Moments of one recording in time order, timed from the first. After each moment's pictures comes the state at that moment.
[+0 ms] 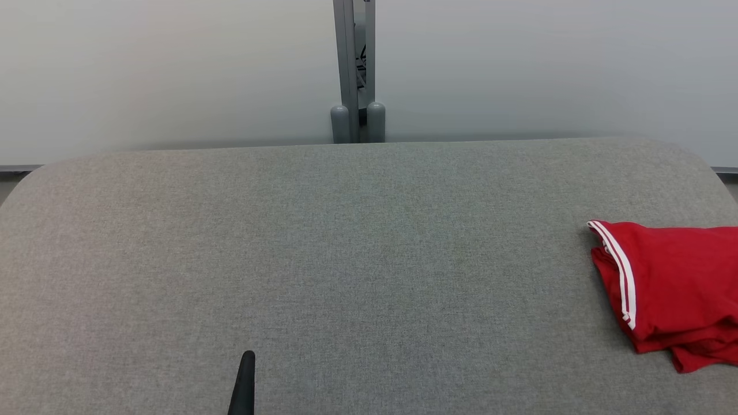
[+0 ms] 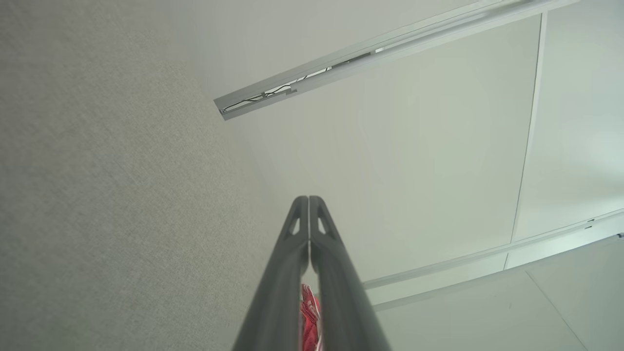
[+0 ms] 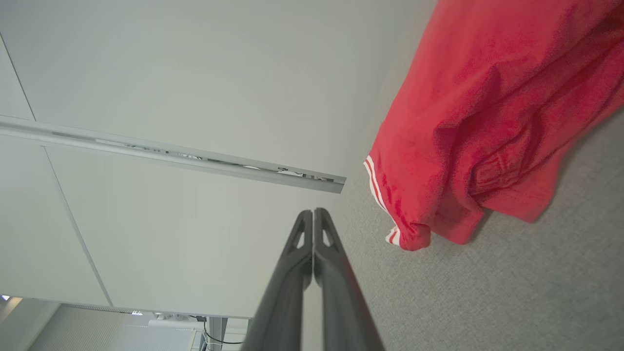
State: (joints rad) left arm 0.30 0.08 -0.30 -0.17 -1.31 -0.08 -0.25; right arm 0.15 -0.10 -0.52 0.05 1.51 0.13 0.52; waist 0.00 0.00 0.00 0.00
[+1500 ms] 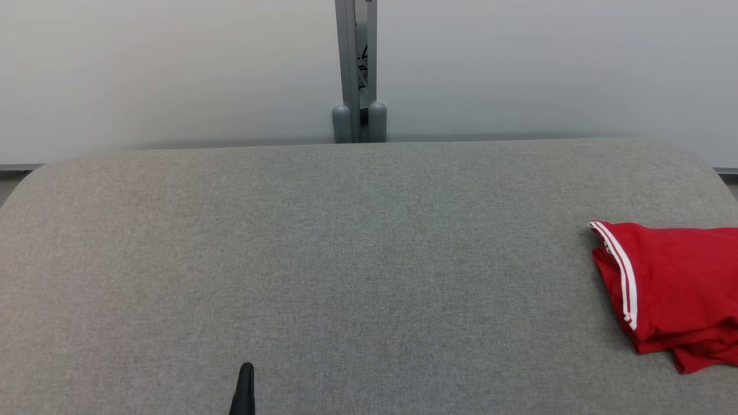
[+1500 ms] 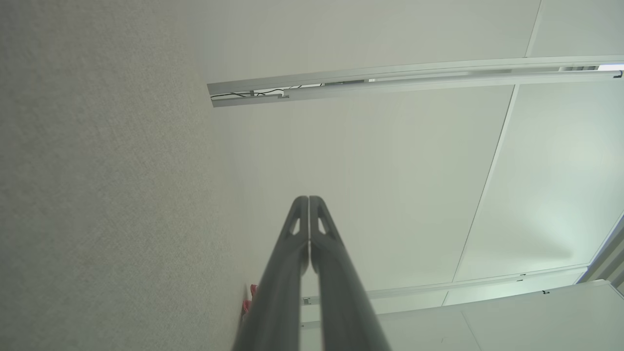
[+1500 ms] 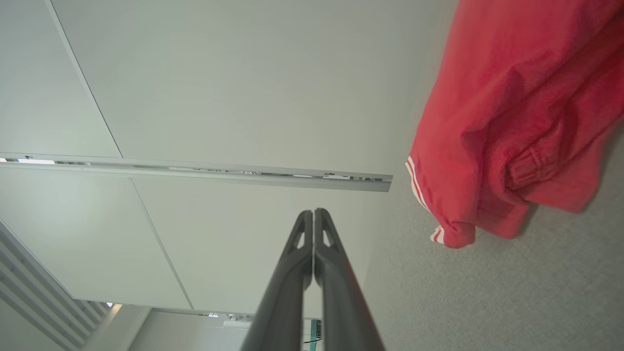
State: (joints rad) left arm 0.37 0.05 -0.31 -0.23 -1.52 -0.13 -0.26; right arm 0.16 -0.10 -0.65 0.06 1.75 0.13 0.68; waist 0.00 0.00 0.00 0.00
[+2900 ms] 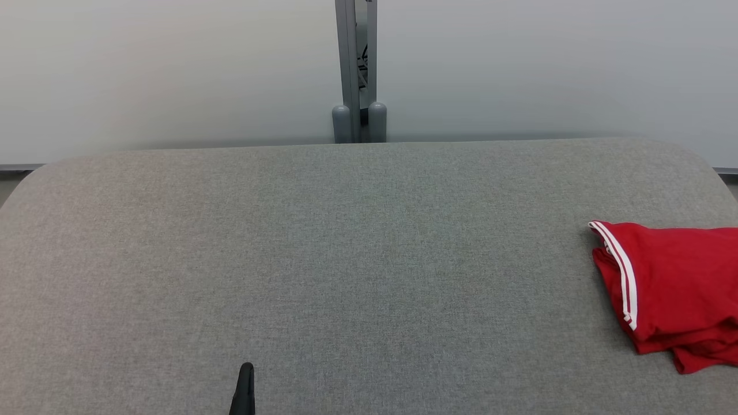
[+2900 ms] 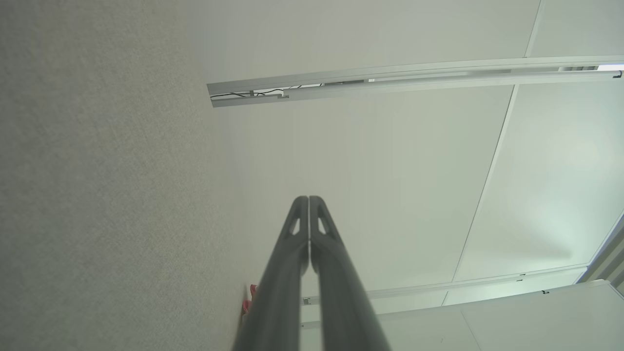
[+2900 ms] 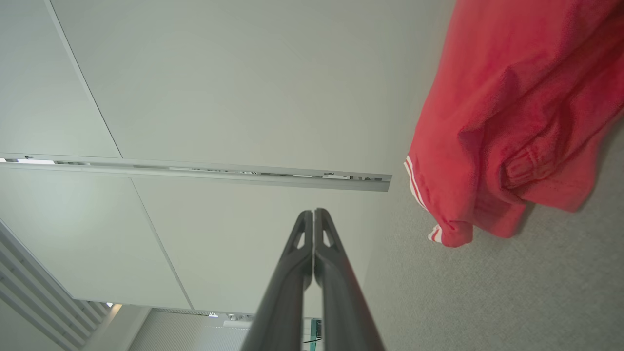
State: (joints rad) left arm 0.37 0.05 -0.31 -0.23 -1.52 -0.13 -0.26; right arm 0.15 -0.08 -0.67 0.07 1.73 0.13 0.71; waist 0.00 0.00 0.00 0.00
